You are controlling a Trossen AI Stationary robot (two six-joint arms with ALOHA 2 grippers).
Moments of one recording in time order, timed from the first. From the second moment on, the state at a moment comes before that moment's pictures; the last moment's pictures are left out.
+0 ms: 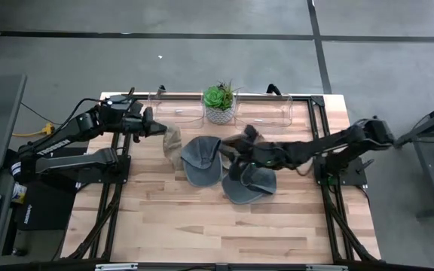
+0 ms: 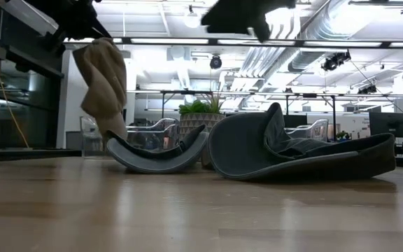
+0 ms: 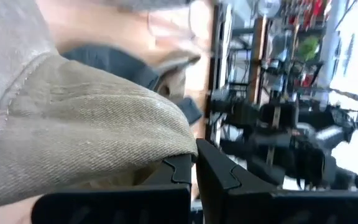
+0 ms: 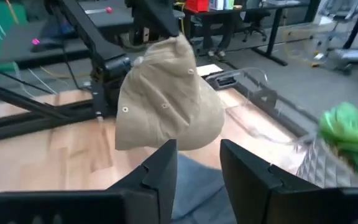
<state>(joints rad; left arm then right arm) 0.48 0.66 0.81 -0.60 0.24 -1.37 0.16 1.50 1.00 0.23 0.52 0.18</state>
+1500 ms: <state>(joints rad) 0.48 0.66 0.81 -0.19 0.10 -1.39 0.16 2.16 1.86 0.09 0.89 -0.11</state>
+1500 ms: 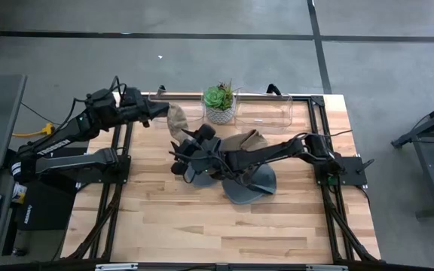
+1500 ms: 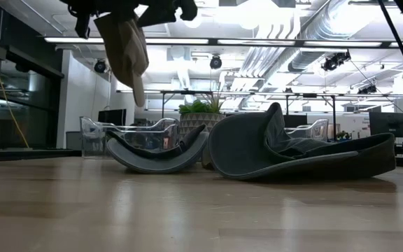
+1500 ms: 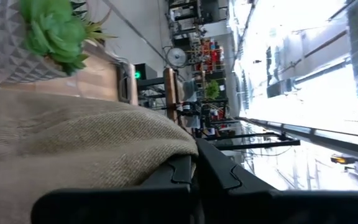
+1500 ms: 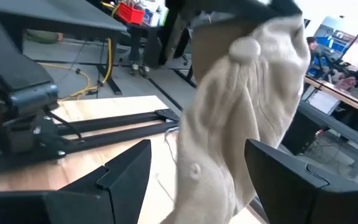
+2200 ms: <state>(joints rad) 0.48 0.66 0.81 -0.16 0.12 -1.39 0.09 2.16 1.86 0.09 0.88 -0.10</state>
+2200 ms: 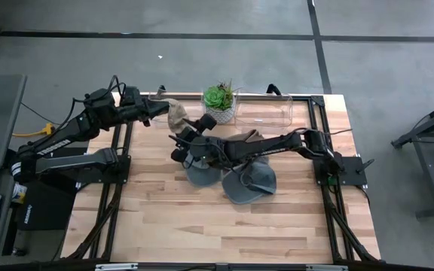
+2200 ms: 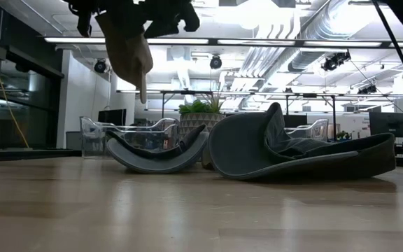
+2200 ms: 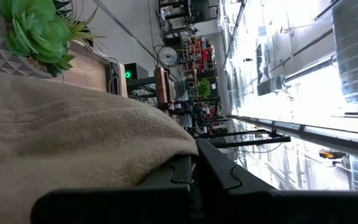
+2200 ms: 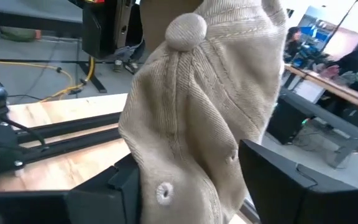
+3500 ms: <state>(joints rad) 0.48 0.66 0.81 -0.16 0.34 -1.20 0.09 2.12 1.86 0.06 0.95 -0.11</state>
